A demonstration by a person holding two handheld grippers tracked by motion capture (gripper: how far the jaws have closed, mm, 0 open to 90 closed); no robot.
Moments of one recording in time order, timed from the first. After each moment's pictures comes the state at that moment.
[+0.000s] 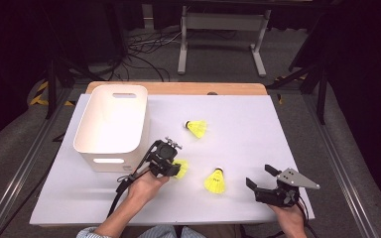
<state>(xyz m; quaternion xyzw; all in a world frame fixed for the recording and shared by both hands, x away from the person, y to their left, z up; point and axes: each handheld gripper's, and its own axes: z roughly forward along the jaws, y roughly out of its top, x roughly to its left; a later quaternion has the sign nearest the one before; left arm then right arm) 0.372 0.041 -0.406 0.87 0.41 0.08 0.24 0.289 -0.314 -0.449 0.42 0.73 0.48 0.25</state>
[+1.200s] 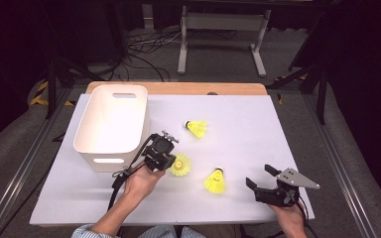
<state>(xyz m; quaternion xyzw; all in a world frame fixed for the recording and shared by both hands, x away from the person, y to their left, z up) 0.374 0.050 -0.380 0.87 0.41 0.09 0.26 0.290 -0.314 -0.450 0.42 0.73 0.48 0.25</state>
